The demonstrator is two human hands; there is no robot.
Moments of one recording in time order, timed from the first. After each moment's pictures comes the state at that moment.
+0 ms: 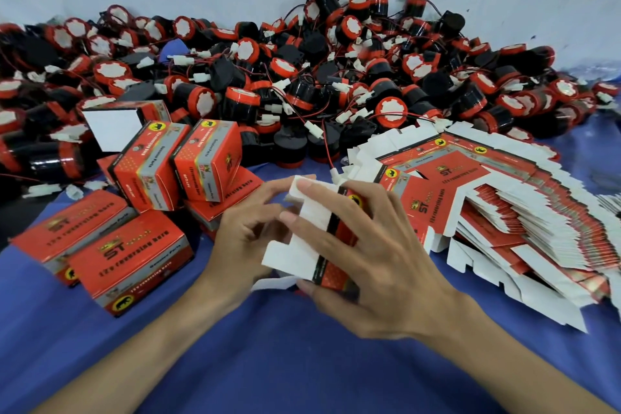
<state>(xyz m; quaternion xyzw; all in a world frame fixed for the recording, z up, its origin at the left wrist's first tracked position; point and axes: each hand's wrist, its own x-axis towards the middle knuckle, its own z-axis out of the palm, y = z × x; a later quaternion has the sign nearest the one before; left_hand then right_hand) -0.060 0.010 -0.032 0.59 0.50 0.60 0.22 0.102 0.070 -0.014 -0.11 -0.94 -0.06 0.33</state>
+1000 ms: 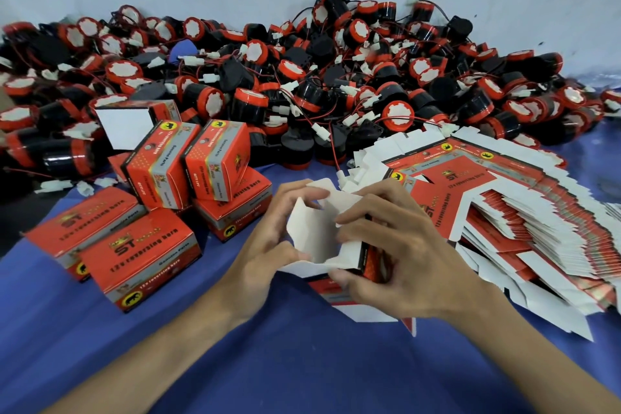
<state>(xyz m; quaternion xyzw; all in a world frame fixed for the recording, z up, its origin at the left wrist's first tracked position) -0.057 0.004 -0.042 0.59 0.47 0.57 0.33 0.111 0.090 -0.009 -0.09 -0.92 0.08 0.36</state>
